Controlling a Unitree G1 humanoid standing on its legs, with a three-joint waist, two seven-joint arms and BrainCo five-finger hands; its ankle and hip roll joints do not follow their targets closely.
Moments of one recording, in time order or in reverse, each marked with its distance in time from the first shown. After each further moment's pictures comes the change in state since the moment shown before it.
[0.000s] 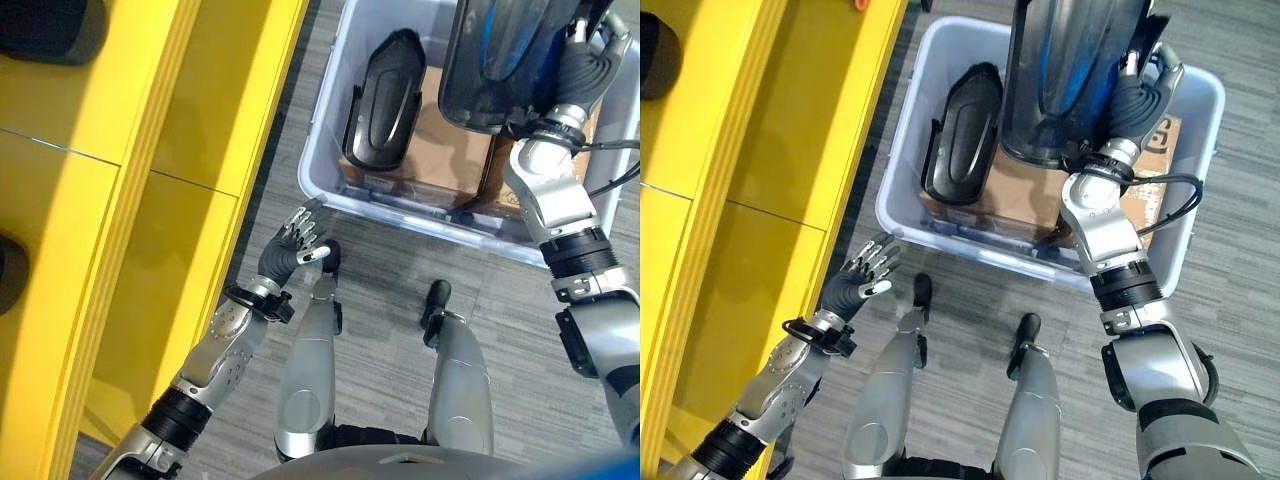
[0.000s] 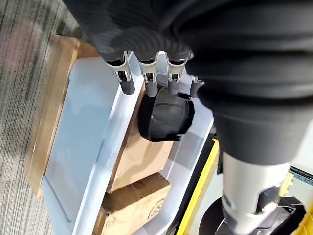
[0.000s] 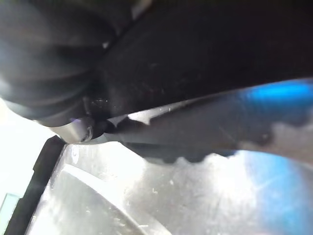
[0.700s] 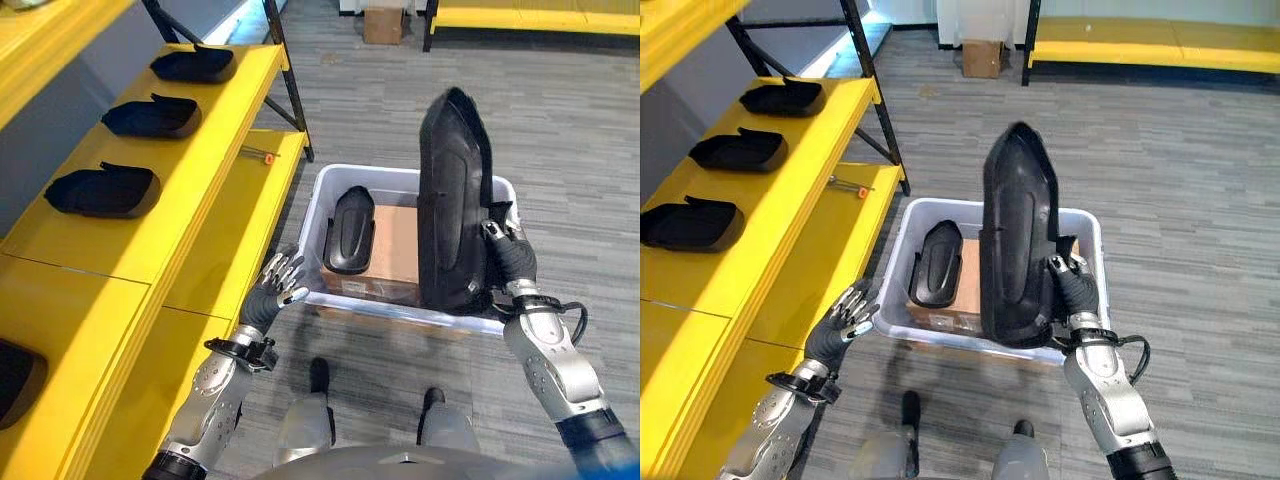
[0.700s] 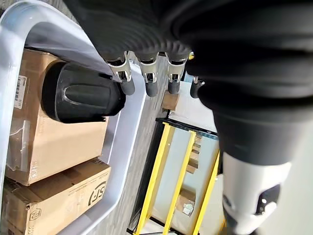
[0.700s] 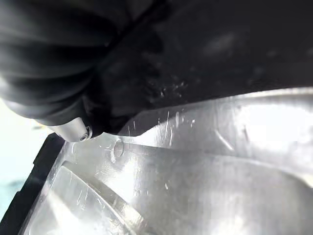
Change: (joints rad) left arm 0.221 -0.093 0.136 -0.005 0.086 0.016 -0.056; right arm 0.880 0.067 -0.069 -0.544 0.302 0.019 0.648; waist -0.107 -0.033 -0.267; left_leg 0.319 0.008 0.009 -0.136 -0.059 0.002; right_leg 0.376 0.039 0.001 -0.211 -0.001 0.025
